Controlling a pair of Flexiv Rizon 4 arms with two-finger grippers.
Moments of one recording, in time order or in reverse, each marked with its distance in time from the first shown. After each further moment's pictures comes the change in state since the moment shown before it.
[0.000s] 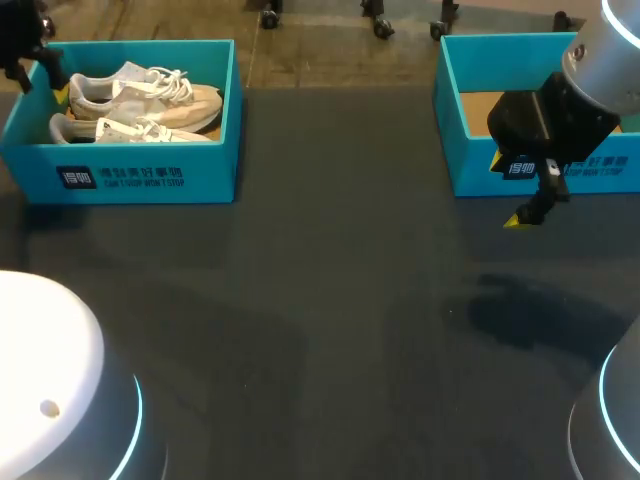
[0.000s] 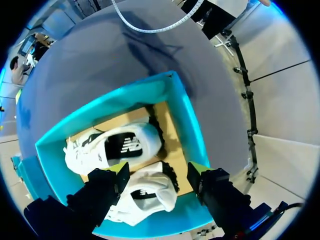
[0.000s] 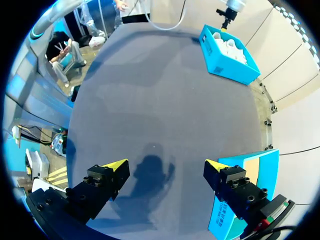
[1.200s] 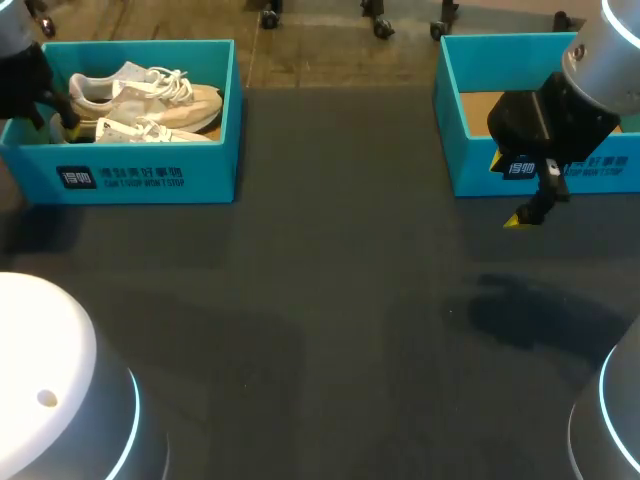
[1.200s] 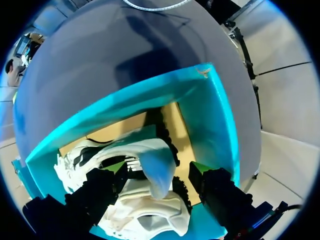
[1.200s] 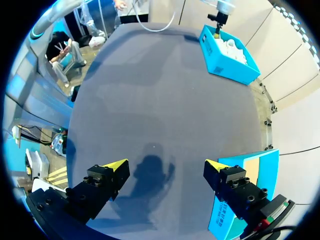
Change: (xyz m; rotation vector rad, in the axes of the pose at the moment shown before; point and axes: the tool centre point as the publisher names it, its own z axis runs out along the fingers) left arm -0.015 -0.022 0.057 -0.065 0.003 0.010; right arm 0.000 0.000 0.000 0.000 0.000 0.000
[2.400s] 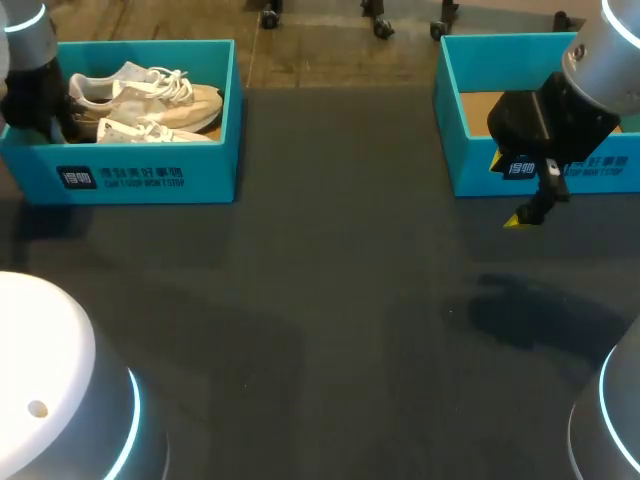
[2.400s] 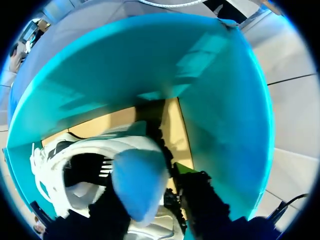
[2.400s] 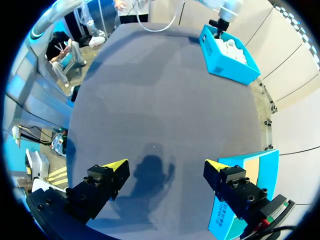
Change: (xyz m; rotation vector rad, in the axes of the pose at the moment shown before) left arm 0.013 0.007 0.040 0.070 0.047 -0.081; right arm 0.000 0.000 0.000 0.000 0.000 0.000
